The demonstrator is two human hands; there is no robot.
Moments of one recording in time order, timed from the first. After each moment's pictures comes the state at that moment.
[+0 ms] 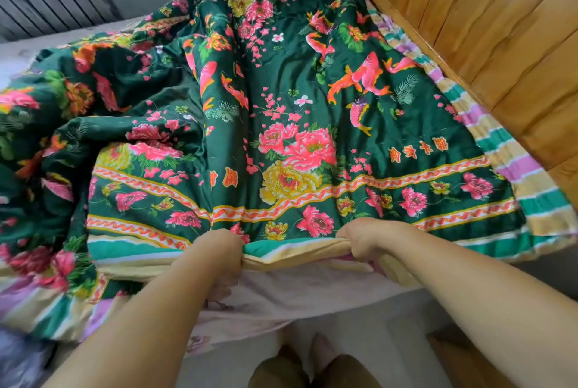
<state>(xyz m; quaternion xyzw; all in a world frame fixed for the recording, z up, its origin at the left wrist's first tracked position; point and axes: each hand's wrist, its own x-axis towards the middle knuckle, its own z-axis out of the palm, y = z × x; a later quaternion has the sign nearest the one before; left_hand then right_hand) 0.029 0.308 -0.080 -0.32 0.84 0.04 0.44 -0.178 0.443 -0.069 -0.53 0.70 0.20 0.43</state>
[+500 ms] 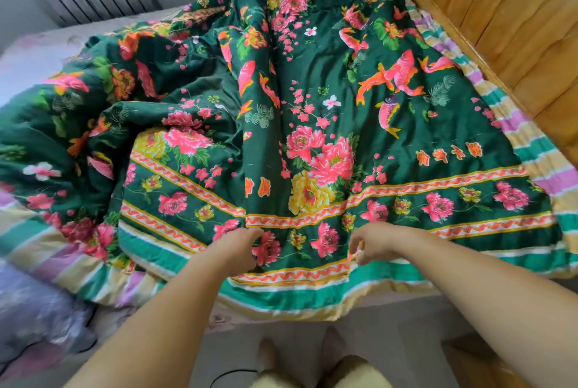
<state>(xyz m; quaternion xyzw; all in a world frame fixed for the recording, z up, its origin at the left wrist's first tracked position) 0.070 0.317 -0.070 -0.41 0.83 0.23 0.31 -0.165 0.438 -0.082 -0.52 0.70 0.15 0.47</state>
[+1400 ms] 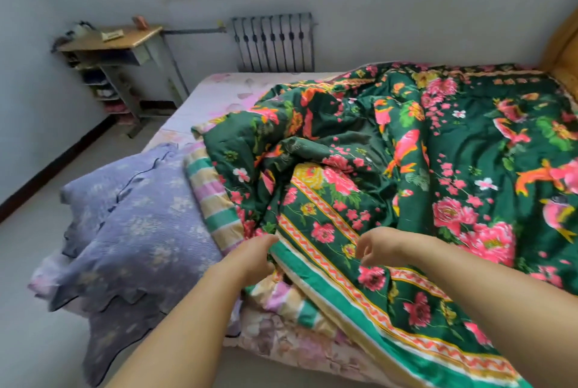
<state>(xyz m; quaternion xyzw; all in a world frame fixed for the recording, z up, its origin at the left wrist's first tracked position) 0.372 0.223 0.017 -0.57 0.77 0.25 0.13 0.117 0.251 0.021 -0.67 0.64 0.15 0.35</state>
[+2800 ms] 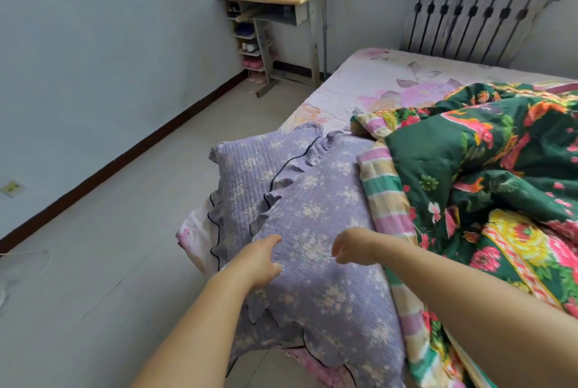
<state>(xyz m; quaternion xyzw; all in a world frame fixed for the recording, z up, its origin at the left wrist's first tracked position) 0.731 0.091 0.014 -0.74 0.57 0.35 0.07 0.539 0.001 -0.020 -0.79 0.46 0.21 0.35</state>
